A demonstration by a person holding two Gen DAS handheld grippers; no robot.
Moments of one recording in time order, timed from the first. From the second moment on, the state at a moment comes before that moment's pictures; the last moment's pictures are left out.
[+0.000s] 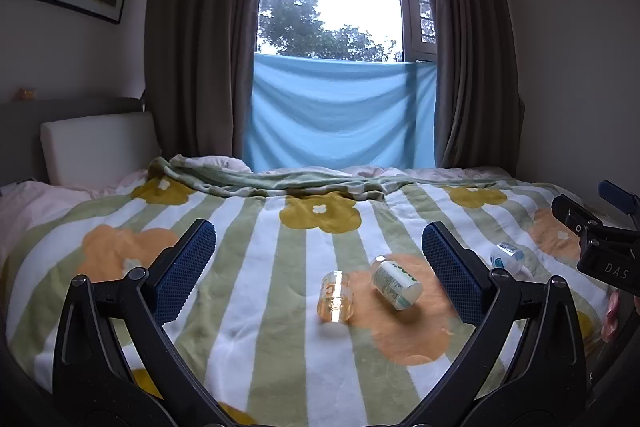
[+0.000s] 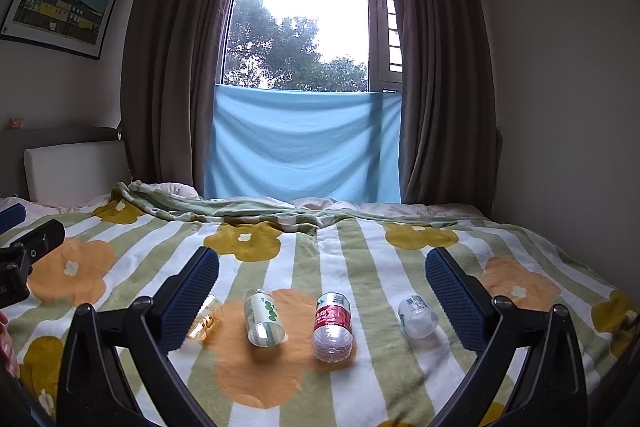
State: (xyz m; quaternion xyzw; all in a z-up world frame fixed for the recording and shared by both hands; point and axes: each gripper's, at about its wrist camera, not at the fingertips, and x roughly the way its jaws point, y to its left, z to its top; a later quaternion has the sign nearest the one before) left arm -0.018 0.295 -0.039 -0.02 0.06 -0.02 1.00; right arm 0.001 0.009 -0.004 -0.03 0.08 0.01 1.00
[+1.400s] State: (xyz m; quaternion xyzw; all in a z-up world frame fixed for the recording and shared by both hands) left arm -0.019 0.295 -0.041 -0.03 0.06 -0.03 1.00; right arm -0.001 0.006 -0.004 -0.02 0.08 0.01 1.00
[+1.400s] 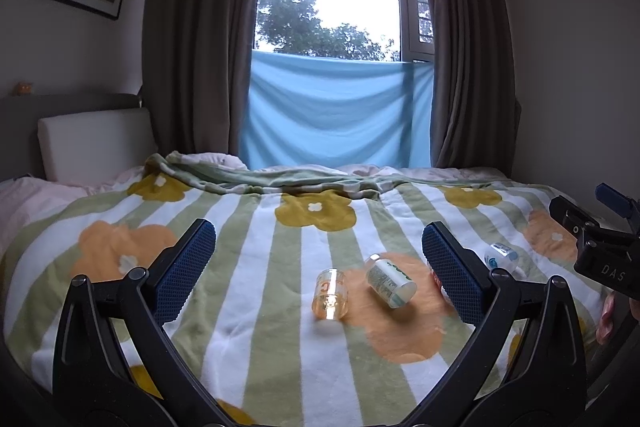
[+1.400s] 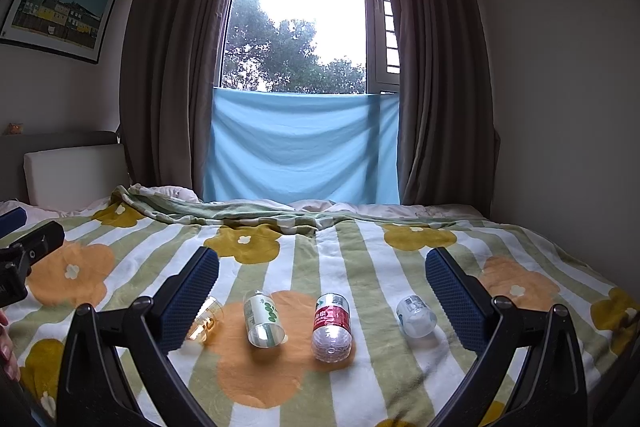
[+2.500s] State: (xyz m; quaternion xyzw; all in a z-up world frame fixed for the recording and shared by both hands) left arm -0.001 0.294 -0.052 -0.02 0.08 -0.02 1.00; right arm 0.056 -0.035 -0.008 -0.02 0.17 0.02 0.99
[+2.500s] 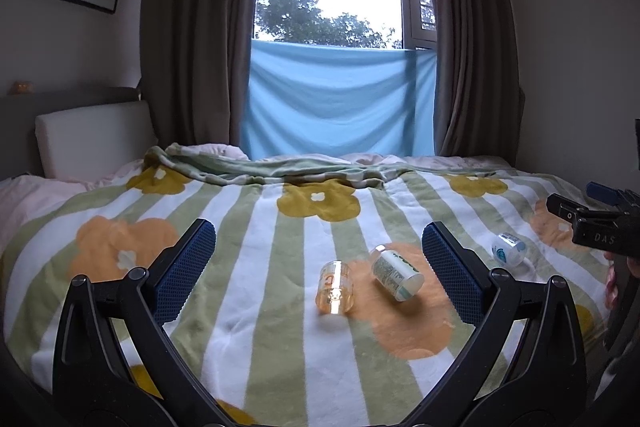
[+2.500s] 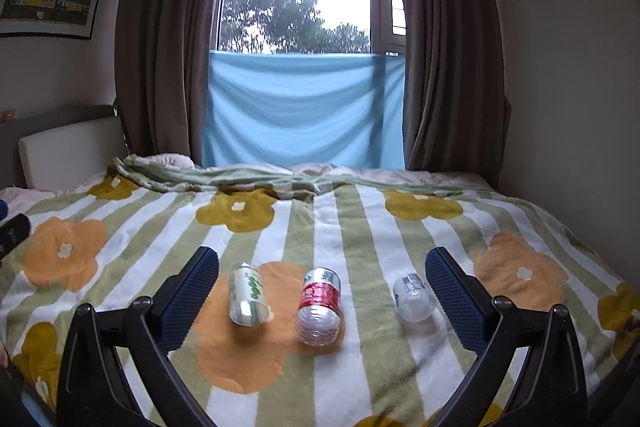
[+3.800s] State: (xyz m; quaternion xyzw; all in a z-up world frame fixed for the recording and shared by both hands) left arm 0.065 0.290 -0.091 -0.02 0.17 -0.02 0.99; right arm 0.301 -0.156 -0.151 -0.07 0.50 0.01 0.87
